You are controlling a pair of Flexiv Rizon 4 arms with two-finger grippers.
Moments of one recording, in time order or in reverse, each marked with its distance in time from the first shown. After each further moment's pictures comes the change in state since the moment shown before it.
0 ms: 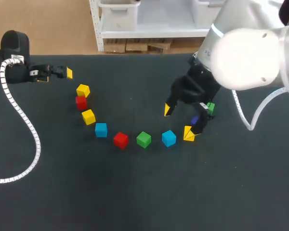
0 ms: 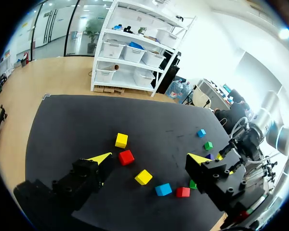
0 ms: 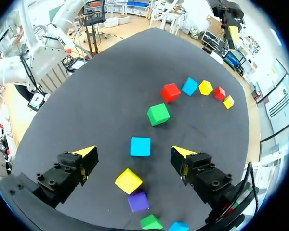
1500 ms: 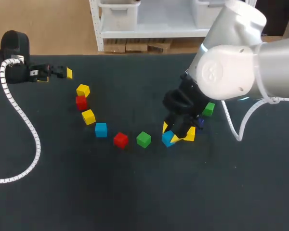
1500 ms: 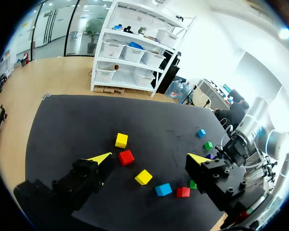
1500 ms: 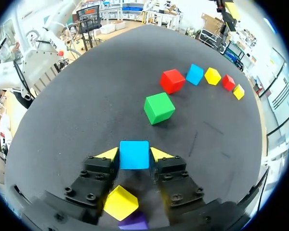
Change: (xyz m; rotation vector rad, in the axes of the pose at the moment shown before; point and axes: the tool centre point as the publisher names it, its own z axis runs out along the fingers) left arm 0.000 0.000 0.000 0.000 0.000 0.000; right arm 0.010 -0.009 0.055 -0.028 -0.062 0.066
